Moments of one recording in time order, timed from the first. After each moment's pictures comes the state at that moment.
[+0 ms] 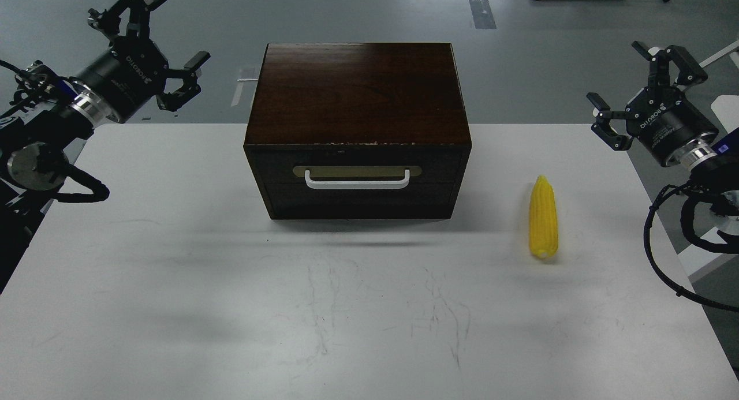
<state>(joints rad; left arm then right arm) -0.87 0.66 -0.56 -0.90 0.03 -0.49 -0.31 0.79 -0.68 0.41 0.80 0.11 0.49 0.41</state>
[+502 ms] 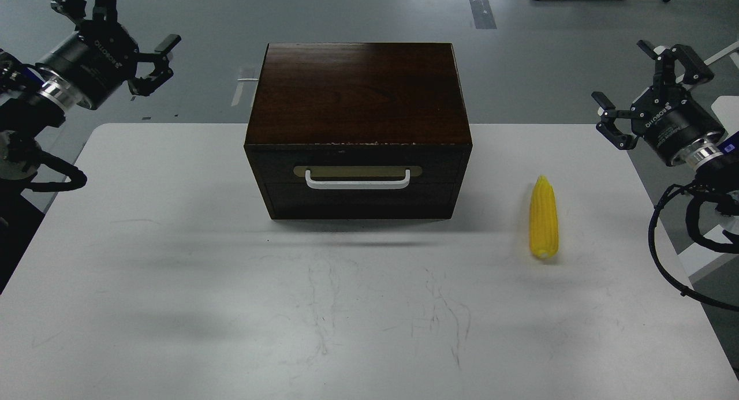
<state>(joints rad) -0.91 0.70 -0.59 -0.84 0.02 -0.49 -0.30 0.79 -0.69 0.42 0.80 0.11 0.49 0.41</state>
